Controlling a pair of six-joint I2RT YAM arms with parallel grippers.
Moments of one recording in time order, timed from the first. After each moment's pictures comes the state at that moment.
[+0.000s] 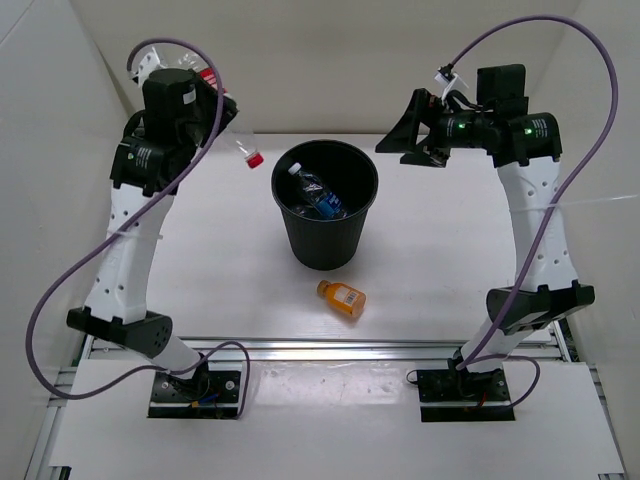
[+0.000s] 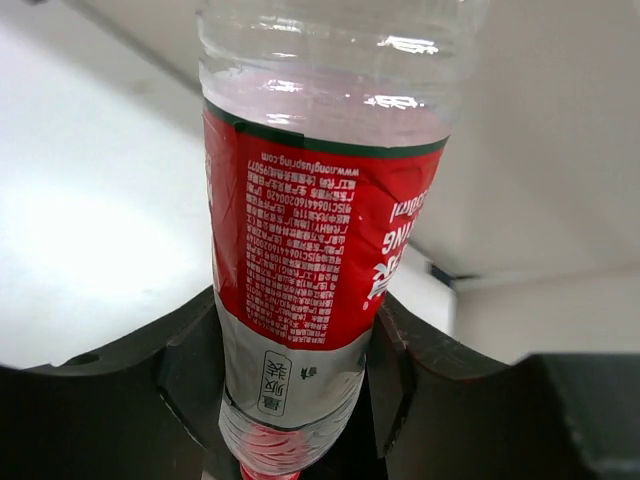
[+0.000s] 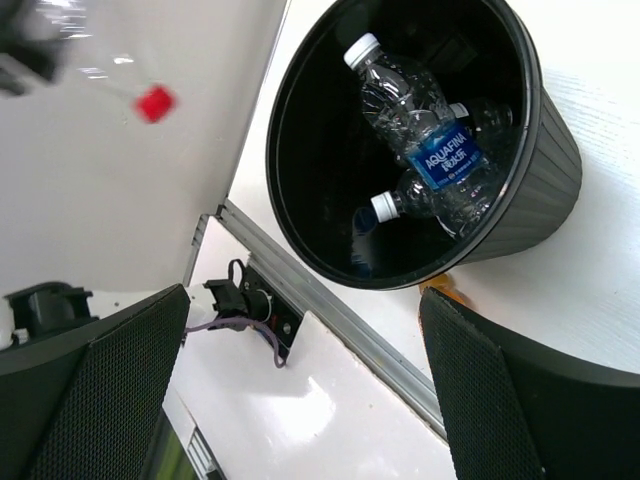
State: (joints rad) left arm -0.29 1.57 2.09 -0.92 -0.31 -0.83; right arm 0.21 1.66 2.21 -1.17 -0.75 0.42
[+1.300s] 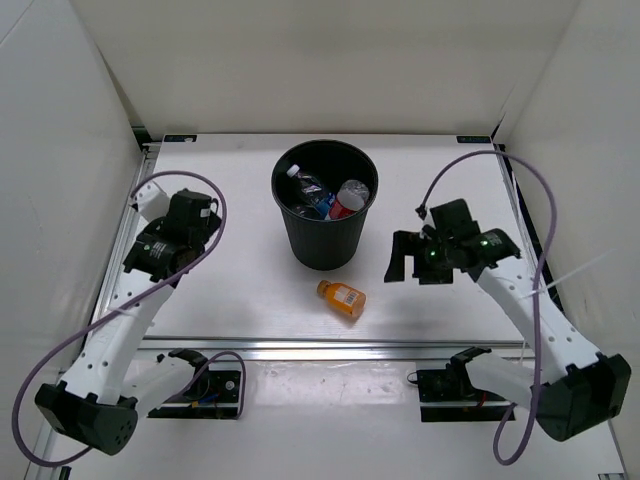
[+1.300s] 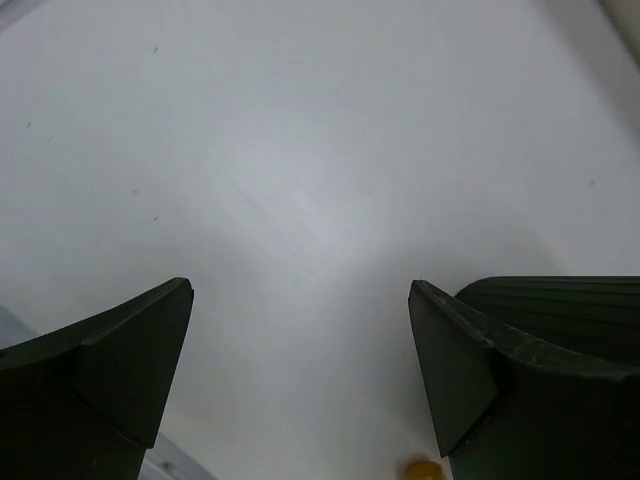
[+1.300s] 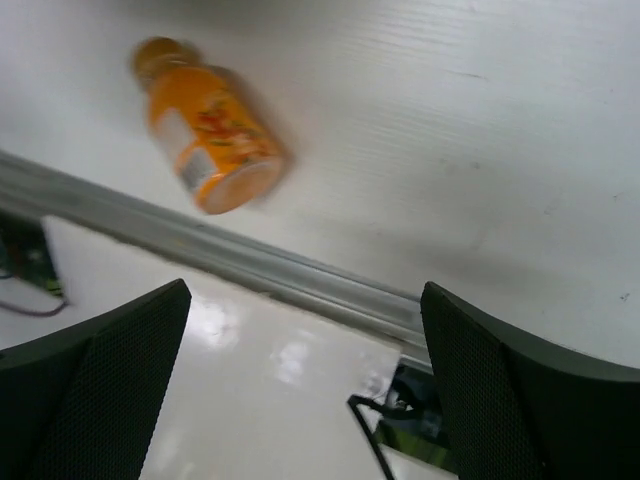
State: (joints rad) left arm -0.35 1.01 1.15 -0.88 -0.67 -0.94; right arm 0.42 1.07 1.04 -0.99 -0.27 0.38
